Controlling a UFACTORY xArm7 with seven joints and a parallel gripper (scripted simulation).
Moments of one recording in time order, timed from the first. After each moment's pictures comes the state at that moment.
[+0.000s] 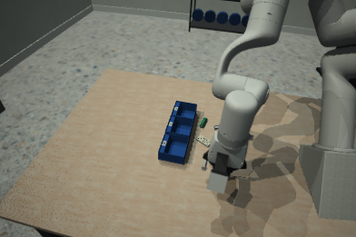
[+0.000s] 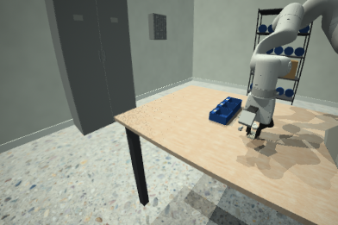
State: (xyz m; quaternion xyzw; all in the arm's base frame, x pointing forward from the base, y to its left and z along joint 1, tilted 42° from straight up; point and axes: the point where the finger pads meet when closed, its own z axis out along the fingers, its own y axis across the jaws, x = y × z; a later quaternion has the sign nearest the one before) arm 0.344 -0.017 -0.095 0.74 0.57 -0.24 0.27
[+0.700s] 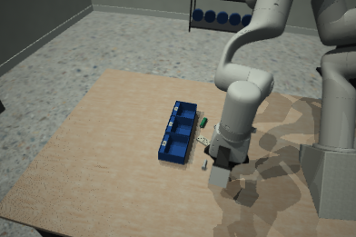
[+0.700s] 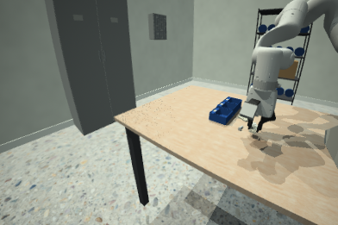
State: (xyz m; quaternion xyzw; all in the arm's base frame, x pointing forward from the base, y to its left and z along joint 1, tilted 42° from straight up) arm 0.346 0.001 -0.075 0.74 0.57 -0.24 0.27
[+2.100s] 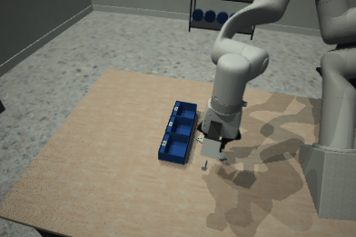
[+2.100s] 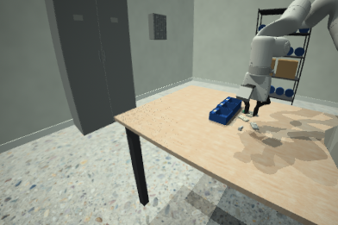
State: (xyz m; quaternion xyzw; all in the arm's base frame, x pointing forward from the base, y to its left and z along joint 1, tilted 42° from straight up) arm 0.370 -0.012 -0.013 0.74 0.57 -0.24 0.27
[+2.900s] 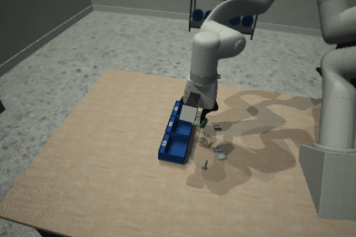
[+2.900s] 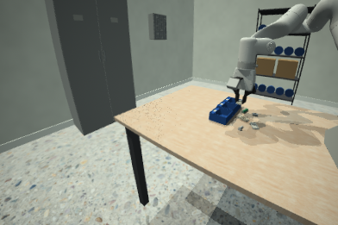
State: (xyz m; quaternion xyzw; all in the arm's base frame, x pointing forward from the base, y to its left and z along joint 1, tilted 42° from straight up) arm 0.424 -0.101 0.064 0.74 0.57 -0.24 0.27
